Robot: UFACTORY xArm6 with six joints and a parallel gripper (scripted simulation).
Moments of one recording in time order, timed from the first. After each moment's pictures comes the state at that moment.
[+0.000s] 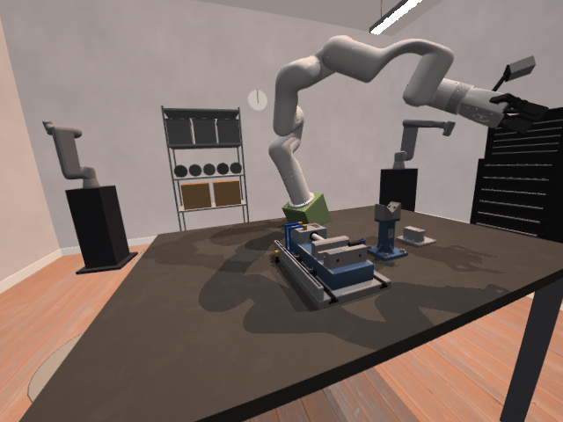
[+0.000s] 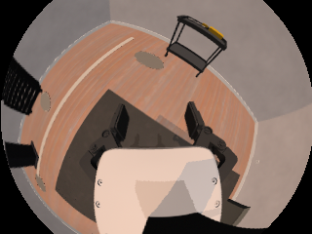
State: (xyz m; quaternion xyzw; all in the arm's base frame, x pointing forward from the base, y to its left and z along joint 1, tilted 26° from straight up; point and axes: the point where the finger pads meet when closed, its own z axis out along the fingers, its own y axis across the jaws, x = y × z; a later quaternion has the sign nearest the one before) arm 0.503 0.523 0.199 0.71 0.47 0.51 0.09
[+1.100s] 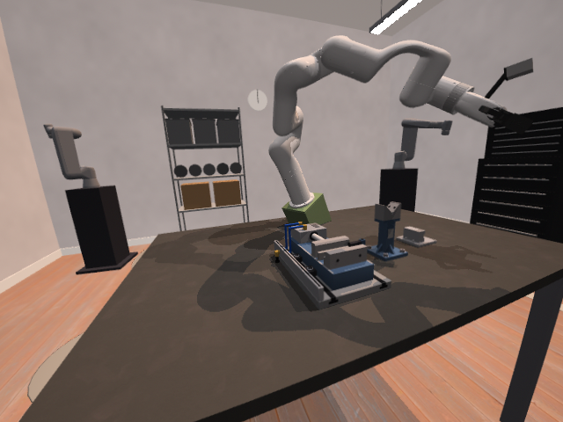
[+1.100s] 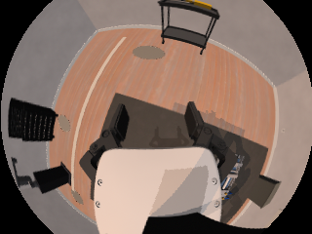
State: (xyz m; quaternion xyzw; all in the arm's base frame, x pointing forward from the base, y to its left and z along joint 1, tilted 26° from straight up) arm 0.499 0.506 0.192 0.80 0.32 0.50 0.05
